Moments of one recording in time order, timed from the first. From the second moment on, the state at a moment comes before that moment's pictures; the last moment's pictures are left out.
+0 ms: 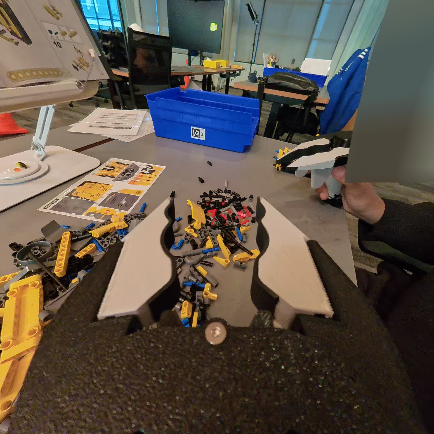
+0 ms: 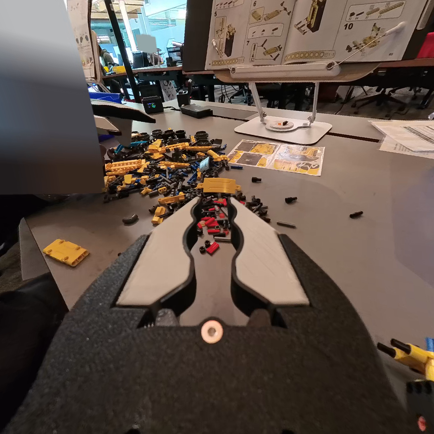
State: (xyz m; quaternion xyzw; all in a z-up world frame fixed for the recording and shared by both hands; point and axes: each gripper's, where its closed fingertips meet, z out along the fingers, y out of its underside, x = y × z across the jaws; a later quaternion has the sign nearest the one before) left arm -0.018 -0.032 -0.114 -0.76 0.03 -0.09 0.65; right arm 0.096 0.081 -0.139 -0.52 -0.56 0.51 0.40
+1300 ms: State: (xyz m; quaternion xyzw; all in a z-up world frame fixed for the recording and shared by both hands) left arm -0.013 -0.030 -0.124 -0.77 0.03 -0.09 0.63; right arm 0.093 0.078 -0.145 -0.52 -0.58 0.49 0.40
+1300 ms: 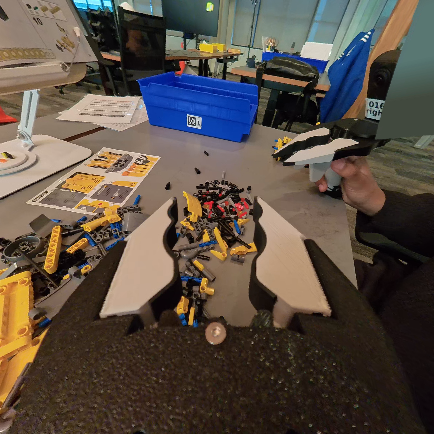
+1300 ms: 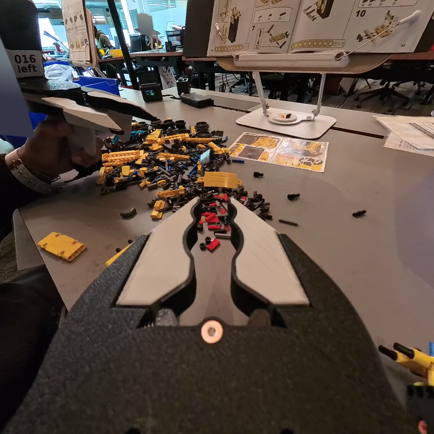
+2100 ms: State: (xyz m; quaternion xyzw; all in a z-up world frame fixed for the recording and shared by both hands) left arm 0.108 -0.084 -0.167 -0.87 0.14 -0.04 0.46; right arm 0.092 0.076 -0.146 -0.52 -0.58 0.50 0.38
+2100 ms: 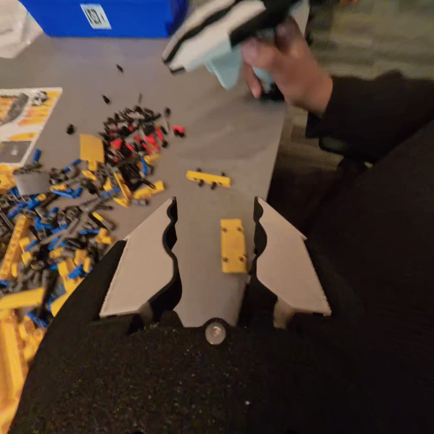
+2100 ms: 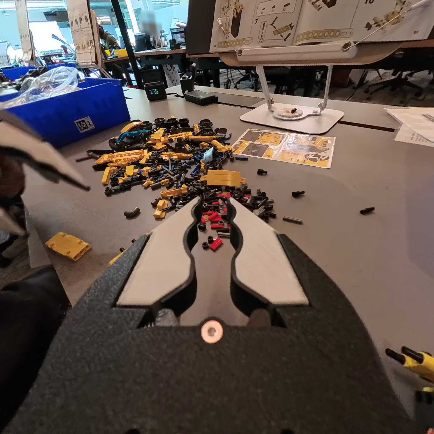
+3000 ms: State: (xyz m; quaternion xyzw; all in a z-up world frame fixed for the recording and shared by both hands) left arm 0.081 -0.117 -0.208 -0.90 0.07 0.02 0.42; right arm 0.105 -0.007 -0.207 -0.36 -0.81 0.40 0.22
